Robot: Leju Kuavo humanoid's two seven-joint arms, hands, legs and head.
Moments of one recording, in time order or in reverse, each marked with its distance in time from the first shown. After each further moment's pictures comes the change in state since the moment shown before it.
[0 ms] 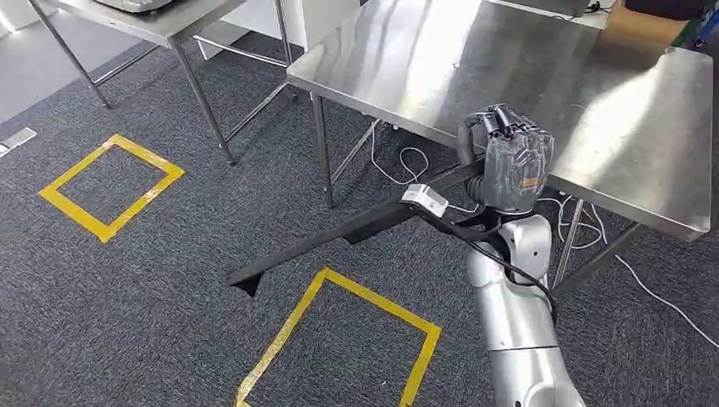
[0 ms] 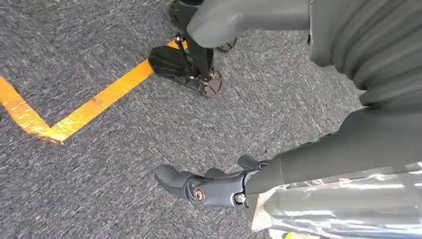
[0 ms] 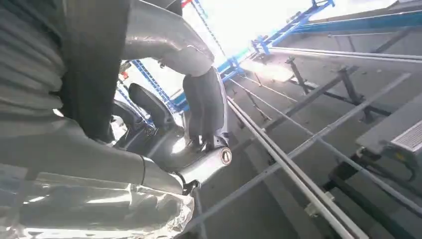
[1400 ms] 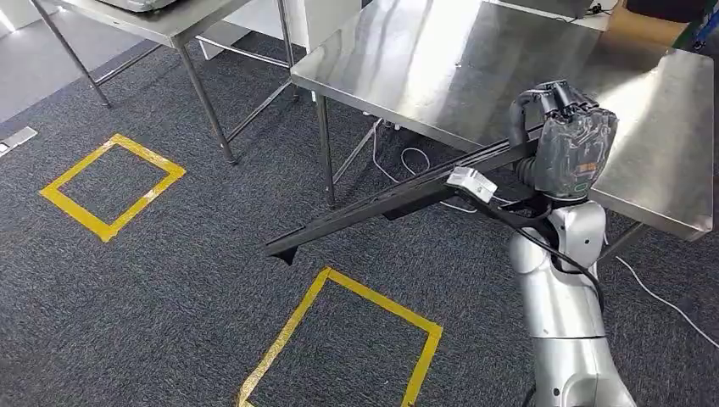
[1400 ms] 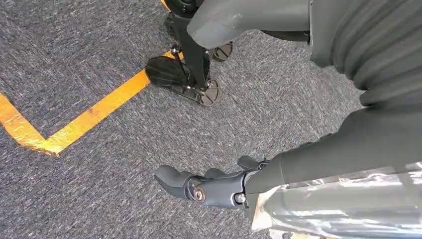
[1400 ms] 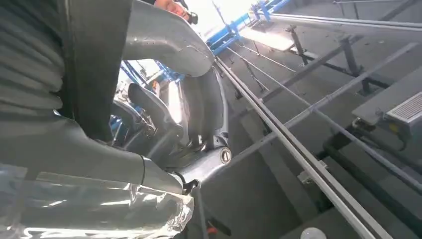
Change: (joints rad) left arm -0.002 -0.013 0.025 0.000 -0.026 -0.039 0.017; right arm -0.045 -0.161 0.006 -0.066 -0.069 0.000 0.013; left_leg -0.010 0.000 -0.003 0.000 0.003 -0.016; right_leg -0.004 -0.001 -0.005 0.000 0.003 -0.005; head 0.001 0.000
